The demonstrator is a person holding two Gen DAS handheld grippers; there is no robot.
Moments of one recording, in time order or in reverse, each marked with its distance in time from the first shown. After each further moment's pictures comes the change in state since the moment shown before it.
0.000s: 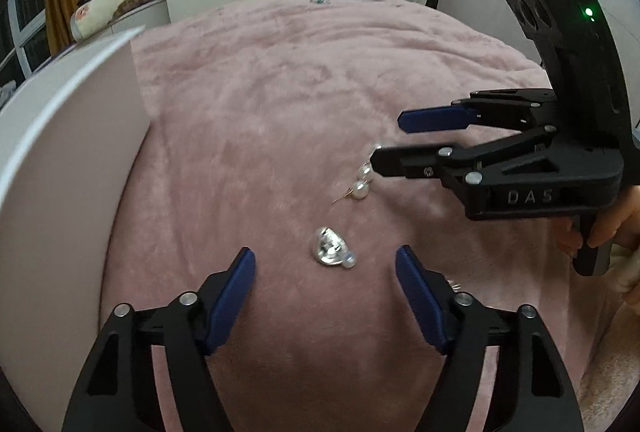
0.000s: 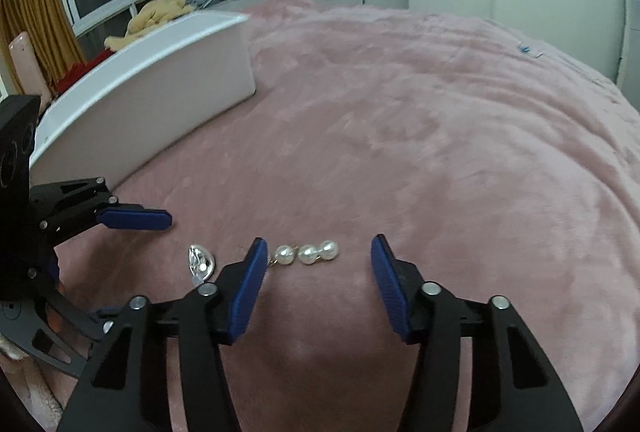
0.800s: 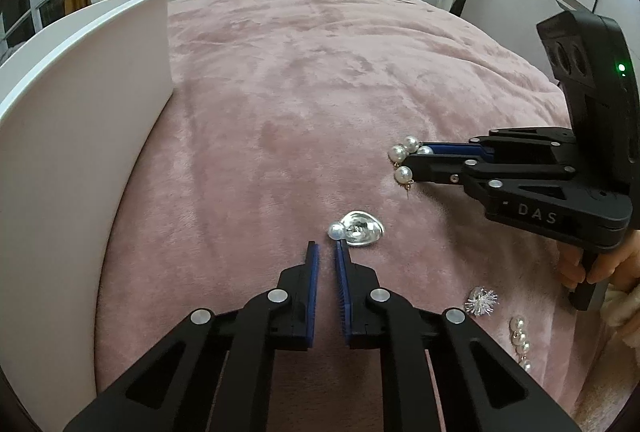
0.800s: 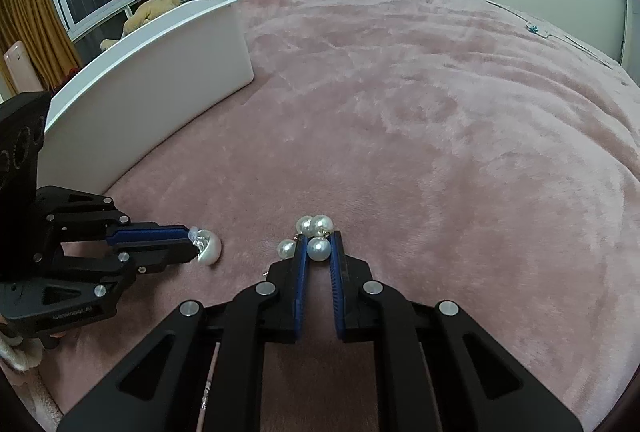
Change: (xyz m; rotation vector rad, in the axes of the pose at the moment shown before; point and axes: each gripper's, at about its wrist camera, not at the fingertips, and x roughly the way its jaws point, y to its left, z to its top) left arm 0.011 0.027 -0.003 -0.109 0.011 -0.008; right arm 0.009 -0.001 0.001 0.050 -0.010 0.011
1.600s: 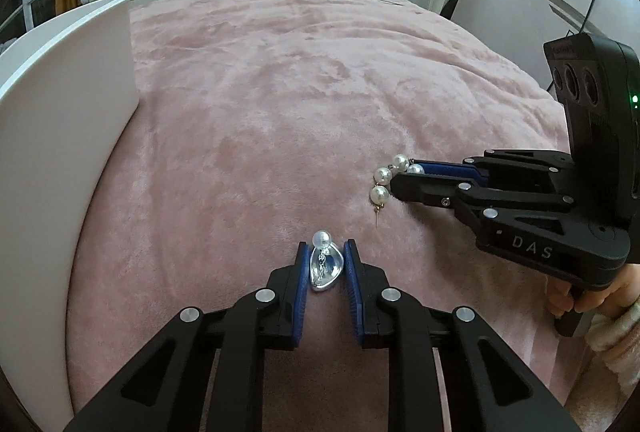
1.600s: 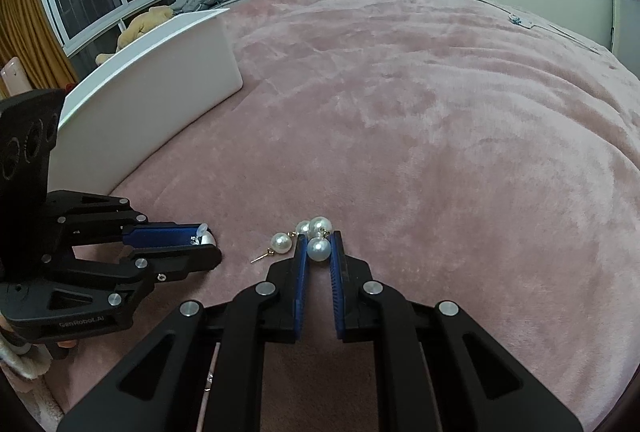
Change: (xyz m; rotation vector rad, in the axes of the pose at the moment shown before) left arm 0.013 -0.015 0.015 -0.007 0.002 -0.056; right arm -0.010 -0.009 -0.010 0.049 -0.027 0.005
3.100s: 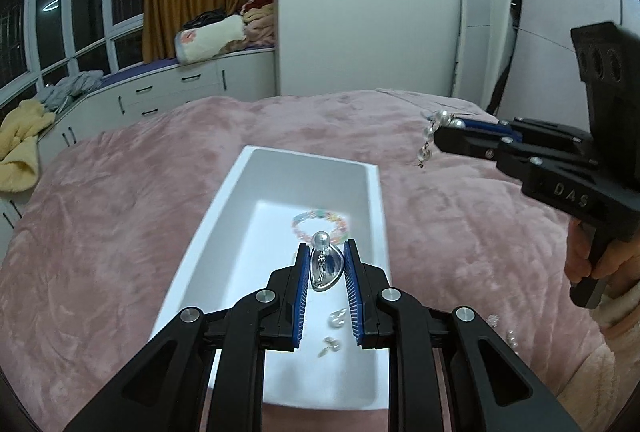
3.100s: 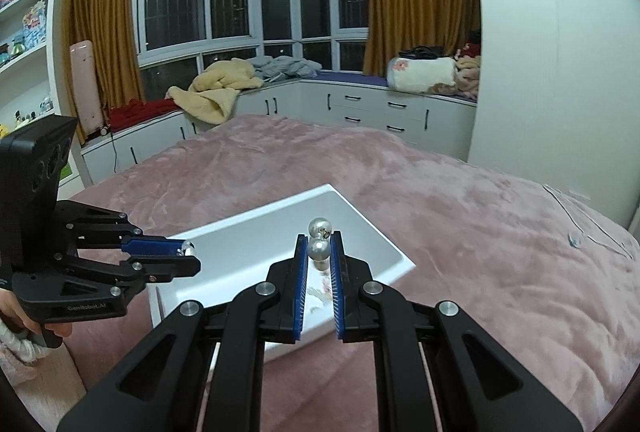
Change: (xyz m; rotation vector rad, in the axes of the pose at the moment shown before) left arm -0.245 0.112 0.012 -0.072 -0.252 0.241; right arm -0.082 0.195 0.156 -0.298 -0.292 0.090
